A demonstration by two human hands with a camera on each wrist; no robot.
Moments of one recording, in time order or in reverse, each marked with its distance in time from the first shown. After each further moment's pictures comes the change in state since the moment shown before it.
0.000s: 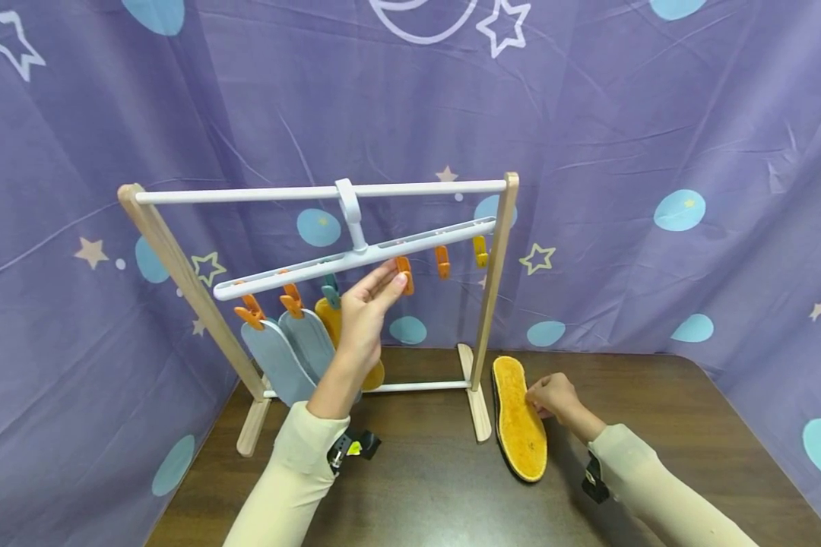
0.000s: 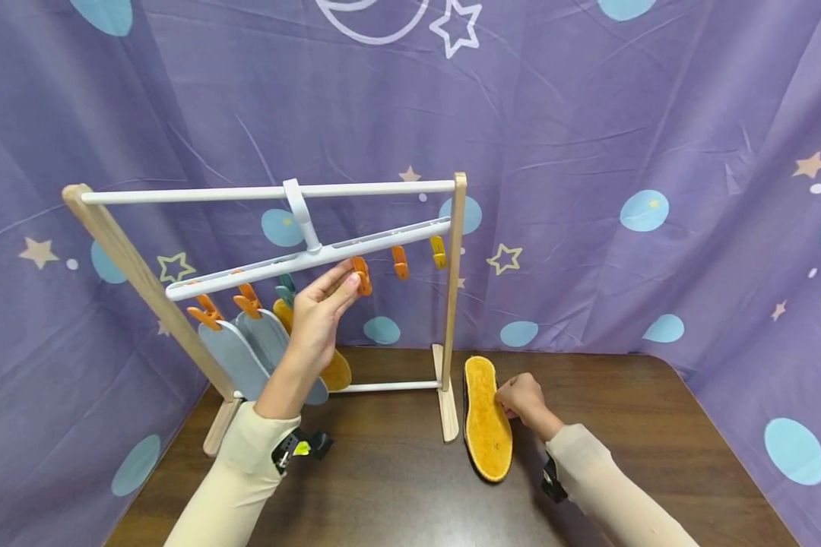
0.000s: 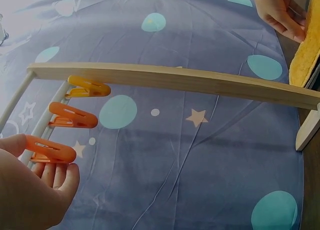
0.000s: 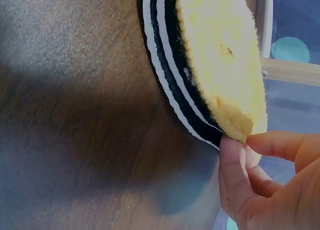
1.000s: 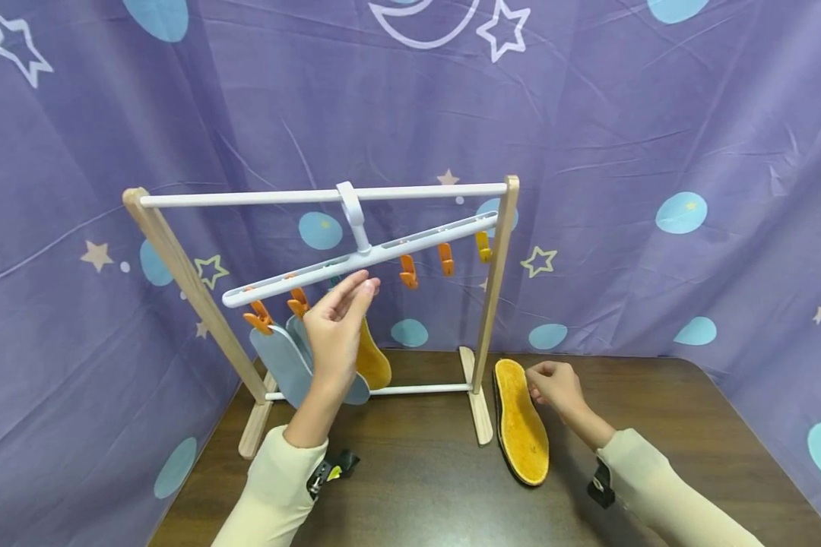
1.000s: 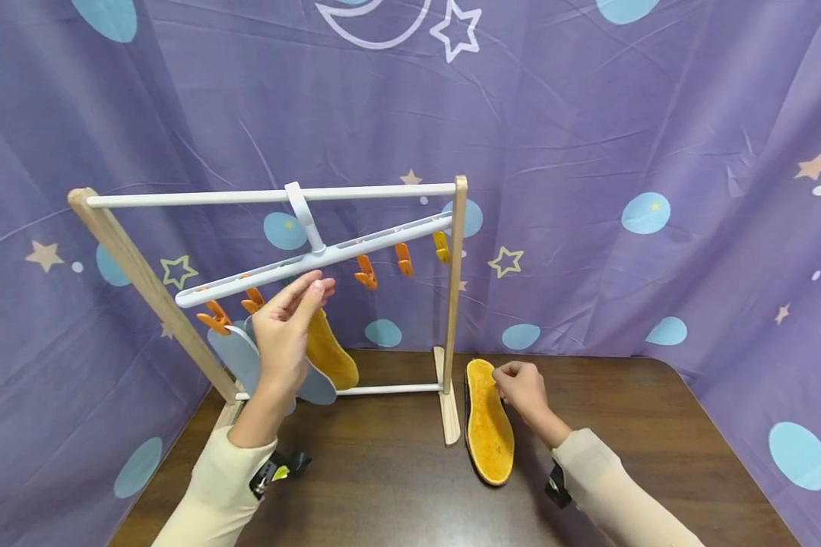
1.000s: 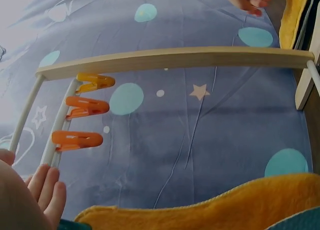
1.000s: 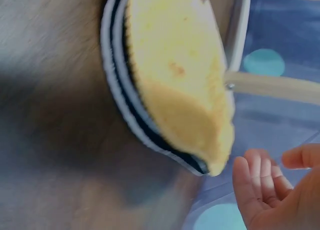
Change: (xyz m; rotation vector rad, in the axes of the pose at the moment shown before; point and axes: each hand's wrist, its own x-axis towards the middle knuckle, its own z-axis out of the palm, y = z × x) left_hand -0.022 0.011 -0.026 0.048 0.118 0.322; right_hand -0.014 -0.029 -0.007 0.137 0.094 -0.177
